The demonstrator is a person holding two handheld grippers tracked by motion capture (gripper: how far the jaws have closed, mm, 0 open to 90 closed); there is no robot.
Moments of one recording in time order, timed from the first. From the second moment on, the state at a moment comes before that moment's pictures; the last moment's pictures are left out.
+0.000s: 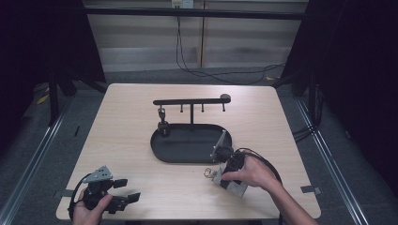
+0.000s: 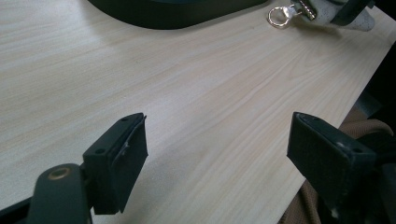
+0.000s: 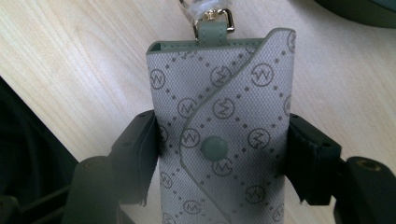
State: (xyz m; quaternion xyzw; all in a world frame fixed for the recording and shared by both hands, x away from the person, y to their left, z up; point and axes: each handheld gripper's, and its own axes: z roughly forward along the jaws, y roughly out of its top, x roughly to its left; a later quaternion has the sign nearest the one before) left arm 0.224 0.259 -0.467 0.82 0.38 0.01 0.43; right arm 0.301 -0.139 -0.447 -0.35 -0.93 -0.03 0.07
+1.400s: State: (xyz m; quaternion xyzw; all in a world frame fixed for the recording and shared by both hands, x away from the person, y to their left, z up) left arm 0.224 0.258 -0.467 0.82 0.38 0.01 0.43; right arm 0.319 -0.164 -0.389 -0.39 -0.92 -0.04 0.05
